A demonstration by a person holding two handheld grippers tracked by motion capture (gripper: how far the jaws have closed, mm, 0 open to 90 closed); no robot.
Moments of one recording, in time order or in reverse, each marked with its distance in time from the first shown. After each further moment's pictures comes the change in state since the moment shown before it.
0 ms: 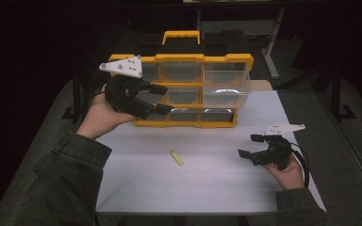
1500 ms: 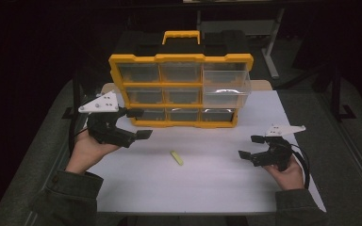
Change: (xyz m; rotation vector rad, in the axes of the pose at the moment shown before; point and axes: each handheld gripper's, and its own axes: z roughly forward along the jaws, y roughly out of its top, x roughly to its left) left arm -0.020 -0.092 -0.015 -0.058 0.133 -0.116; right arm 0.000 -0.004 0.000 -0.004 0.002 0.007
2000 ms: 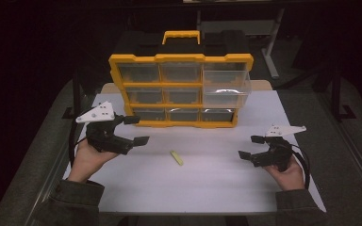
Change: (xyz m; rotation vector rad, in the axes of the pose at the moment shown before) left arm 0.001 -0.029 0.001 -0.037 0.011 -0.051; right arm 0.002 0.000 -0.001 -0.005 0.003 -0.003
